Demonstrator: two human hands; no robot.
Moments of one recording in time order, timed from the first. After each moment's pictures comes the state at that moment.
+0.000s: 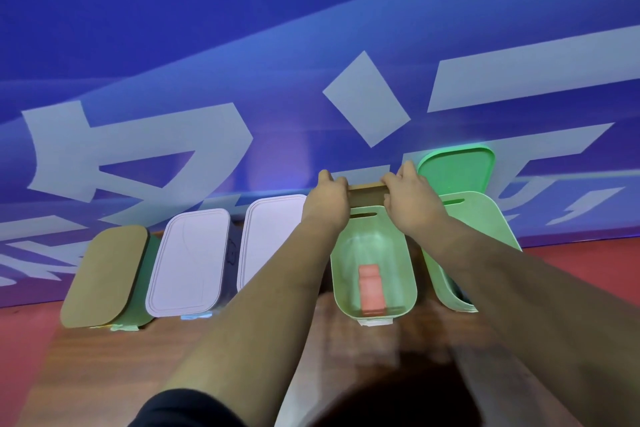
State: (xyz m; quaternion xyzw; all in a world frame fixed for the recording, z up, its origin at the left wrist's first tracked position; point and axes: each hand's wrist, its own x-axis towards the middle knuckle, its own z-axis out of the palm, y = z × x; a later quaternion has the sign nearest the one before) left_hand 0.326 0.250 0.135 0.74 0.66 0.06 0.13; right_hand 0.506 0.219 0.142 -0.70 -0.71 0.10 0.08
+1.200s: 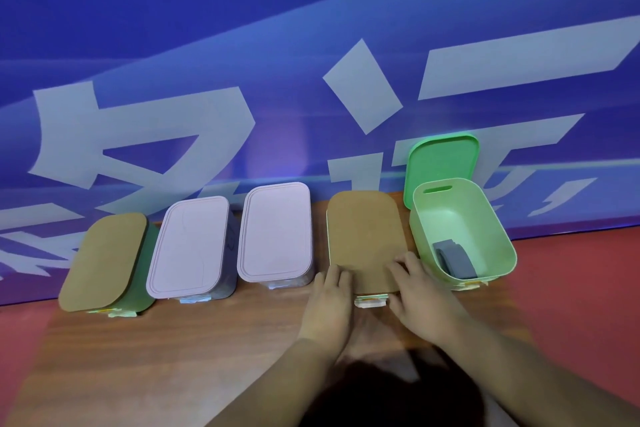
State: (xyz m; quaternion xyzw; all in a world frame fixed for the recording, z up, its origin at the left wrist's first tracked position) left_hand 0.295 0.027 0.072 0.81 0.57 0.07 0.12; right_hand 0.509 0.024 0.082 -0.62 -0.76 0.18 0.04
